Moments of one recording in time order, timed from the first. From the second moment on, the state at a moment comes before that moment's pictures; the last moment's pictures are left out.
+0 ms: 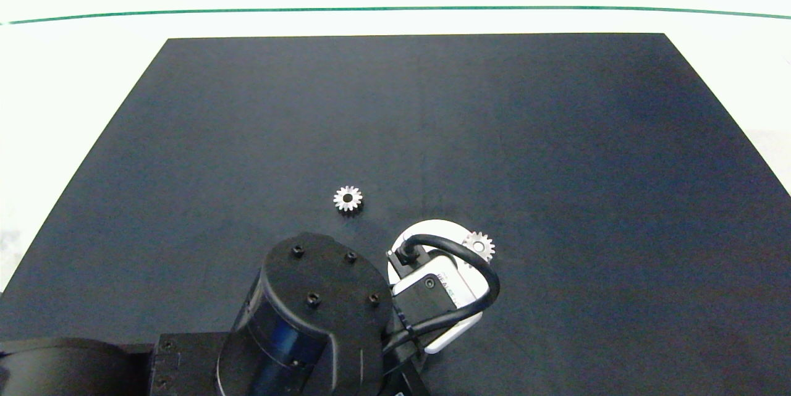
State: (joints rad) left arm -1.10 1.58 -0.81 -0.22 0.39 0.34; right arm 0.29 0.06 -0.61 0.69 -0.46 -0.24
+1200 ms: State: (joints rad) left arm -1.12 1.75 -0.94 -0.23 0.41 0.35; right arm 0.29 0.06 -0.61 0.69 -0.46 -0.24
